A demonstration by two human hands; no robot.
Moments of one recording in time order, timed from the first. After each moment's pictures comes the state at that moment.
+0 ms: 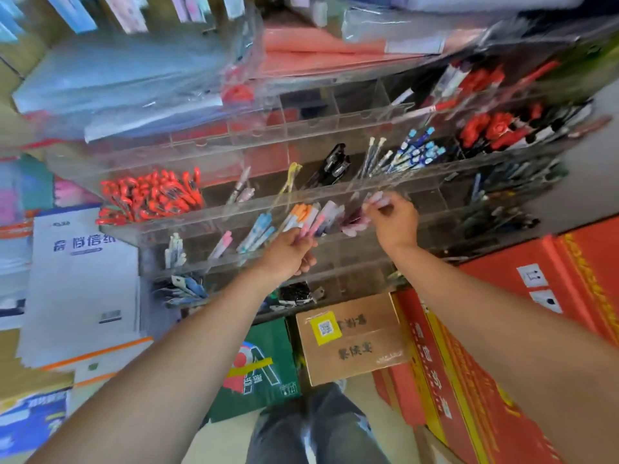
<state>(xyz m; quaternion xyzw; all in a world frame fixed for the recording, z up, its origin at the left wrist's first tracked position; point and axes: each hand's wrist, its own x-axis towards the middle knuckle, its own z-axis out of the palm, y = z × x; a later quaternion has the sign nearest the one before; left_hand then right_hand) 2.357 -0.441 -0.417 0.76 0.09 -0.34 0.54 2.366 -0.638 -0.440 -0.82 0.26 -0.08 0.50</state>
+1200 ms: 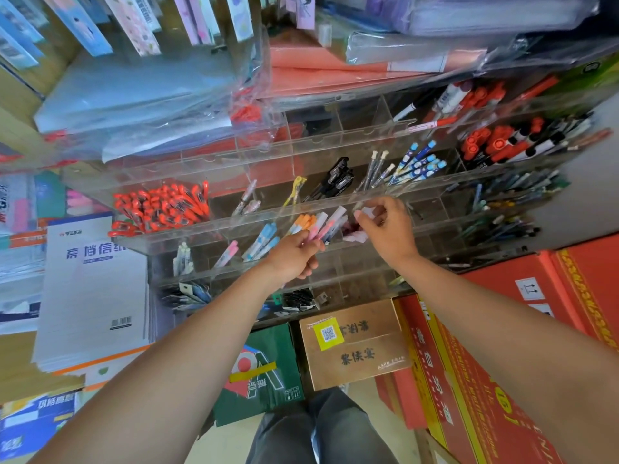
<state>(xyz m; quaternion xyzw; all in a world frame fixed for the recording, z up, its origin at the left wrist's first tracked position) 2.371 -0.440 -0.400 0.77 0.05 -0.38 0.51 2.370 -0.637 -0.430 -0.88 0.17 -0.03 0.44</state>
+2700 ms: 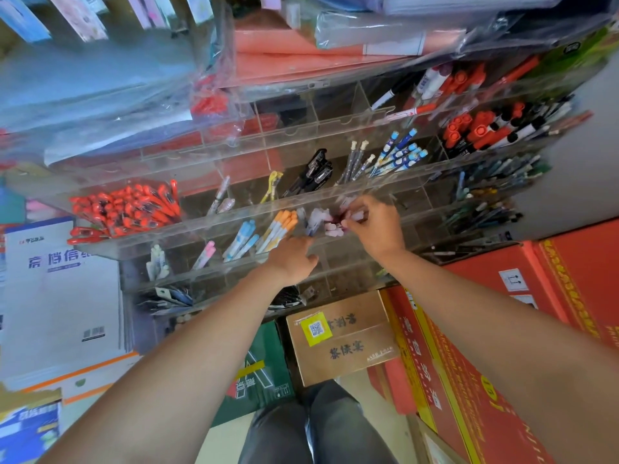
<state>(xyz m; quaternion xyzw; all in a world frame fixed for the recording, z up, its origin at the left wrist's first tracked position) 2.378 -0.468 -0.430 0.89 -0.14 -0.38 0.21 2.367 -0.647 -0.433 -0.92 0.13 -0.01 0.36</state>
